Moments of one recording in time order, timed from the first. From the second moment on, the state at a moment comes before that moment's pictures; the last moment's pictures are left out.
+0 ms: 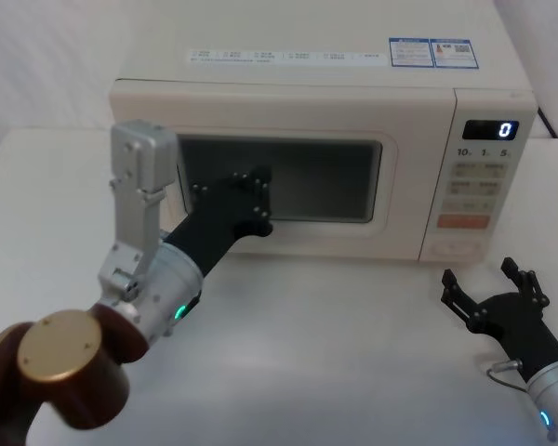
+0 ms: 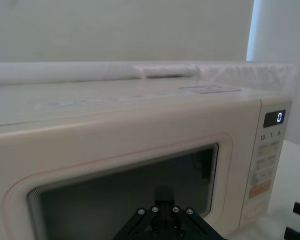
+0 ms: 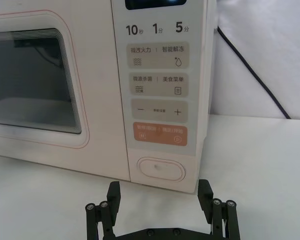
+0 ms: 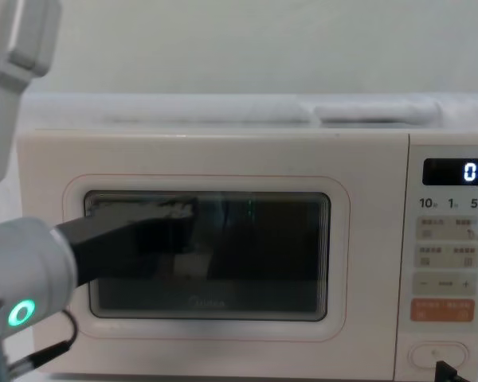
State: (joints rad) left arm -0.10 0.27 0.27 -1.77 -0.30 0.13 -0.21; right arm -0.07 0.13 -0.11 -1.51 0.17 -0.16 0.22
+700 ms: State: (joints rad) left arm 0.09 0.31 0.16 -1.84 -0.29 0.08 -0.18; right arm -0.07 0.13 -0.11 -1.51 0.17 -0.16 0.22
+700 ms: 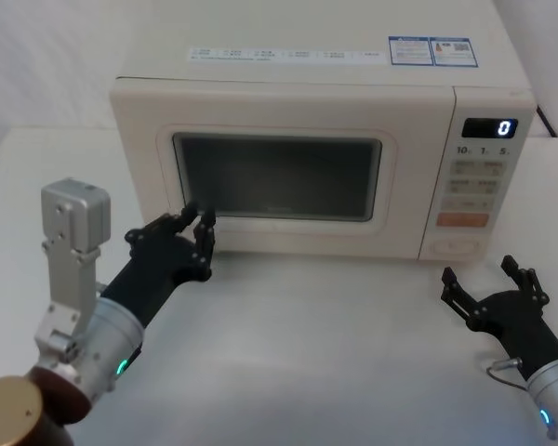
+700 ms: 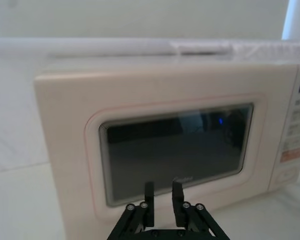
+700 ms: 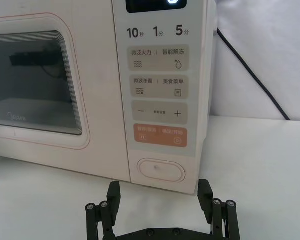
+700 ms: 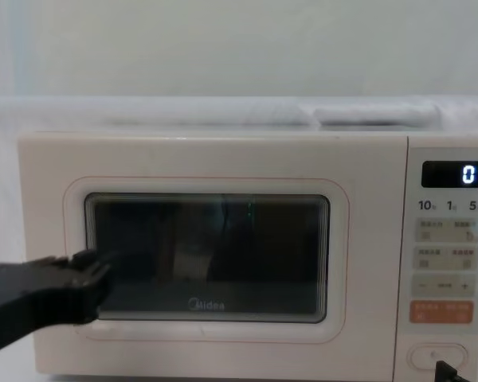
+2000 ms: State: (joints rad) left arm 0.16 0.27 0.09 -1.78 -0.25 0.04 -0.15; right arm -0.07 0.13 -0.11 -1.51 0.17 -0.16 0.22
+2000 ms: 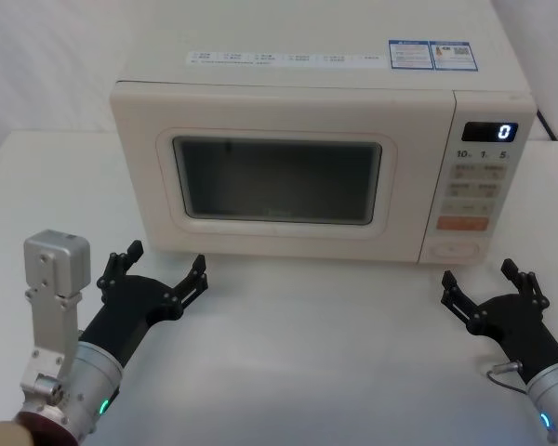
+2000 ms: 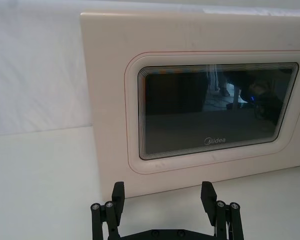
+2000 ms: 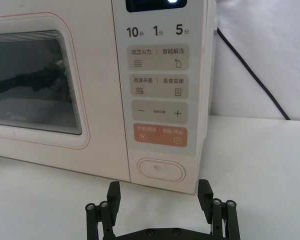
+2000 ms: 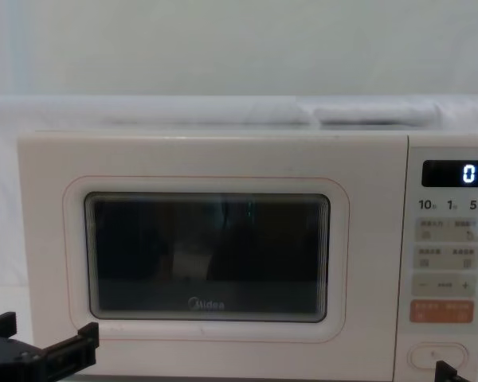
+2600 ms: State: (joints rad) left arm 0.16 0.27 0.10 -1.78 -0.25 0.04 -0.15; right arm -0.07 0.13 -0.11 -1.51 0.17 -0.16 0.22
